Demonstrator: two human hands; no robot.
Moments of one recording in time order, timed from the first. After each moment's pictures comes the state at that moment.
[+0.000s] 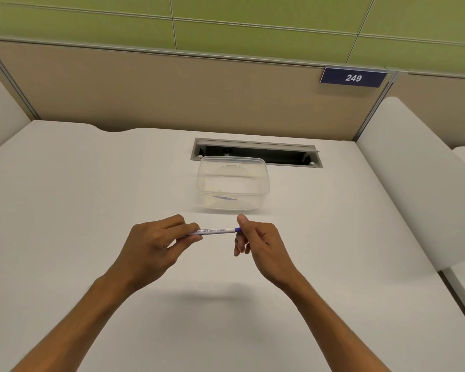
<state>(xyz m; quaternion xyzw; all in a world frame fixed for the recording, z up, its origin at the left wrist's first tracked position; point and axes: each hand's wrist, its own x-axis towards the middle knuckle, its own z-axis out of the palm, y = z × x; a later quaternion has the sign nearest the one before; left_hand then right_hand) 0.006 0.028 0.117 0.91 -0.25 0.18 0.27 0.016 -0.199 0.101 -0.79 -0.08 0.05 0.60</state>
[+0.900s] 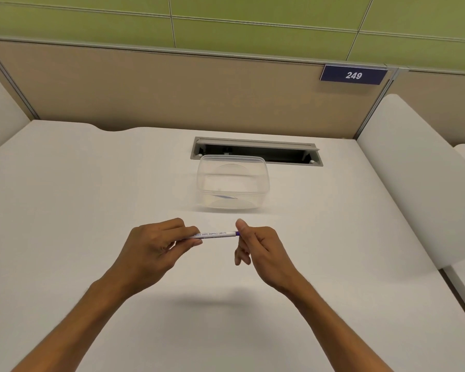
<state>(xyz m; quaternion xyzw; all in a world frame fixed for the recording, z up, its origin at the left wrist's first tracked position) 0.001 0.029 0.115 0.90 -0.24 0.14 0.33 0.007 -0.202 0.102 -0.79 -0.09 0.07 0.60</state>
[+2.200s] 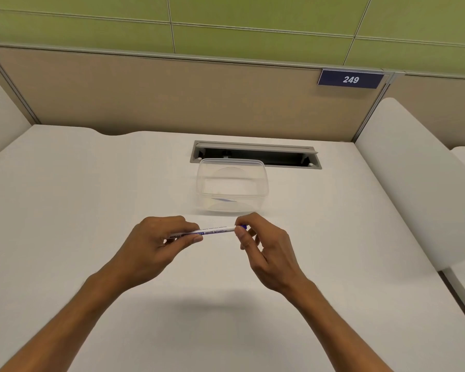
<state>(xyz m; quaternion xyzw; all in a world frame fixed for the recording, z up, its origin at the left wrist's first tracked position) 0.010 0.029 0.126 0.88 -0.24 0.10 0.39 0.007 -0.209 0.106 -0.87 -0.20 -0.14 0.43</state>
